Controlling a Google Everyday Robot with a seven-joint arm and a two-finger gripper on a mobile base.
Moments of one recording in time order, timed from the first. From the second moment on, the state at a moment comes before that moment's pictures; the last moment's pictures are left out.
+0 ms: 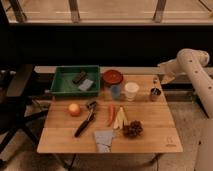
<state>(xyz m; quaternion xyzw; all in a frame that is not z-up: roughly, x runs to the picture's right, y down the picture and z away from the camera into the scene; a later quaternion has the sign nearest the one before) 0.378 -0.086 0.870 -0.07 -0.07 -0.04 0.99</state>
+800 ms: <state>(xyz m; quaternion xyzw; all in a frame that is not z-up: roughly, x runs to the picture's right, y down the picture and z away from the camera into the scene) 0.385 -0.088 0.870 -0.01 -0.08 0.06 0.99</state>
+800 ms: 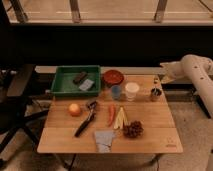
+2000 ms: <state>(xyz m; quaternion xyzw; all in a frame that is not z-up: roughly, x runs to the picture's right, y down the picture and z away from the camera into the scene) 0.396 -0.065 0.919 -0.06 -0.13 0.24 0.96</state>
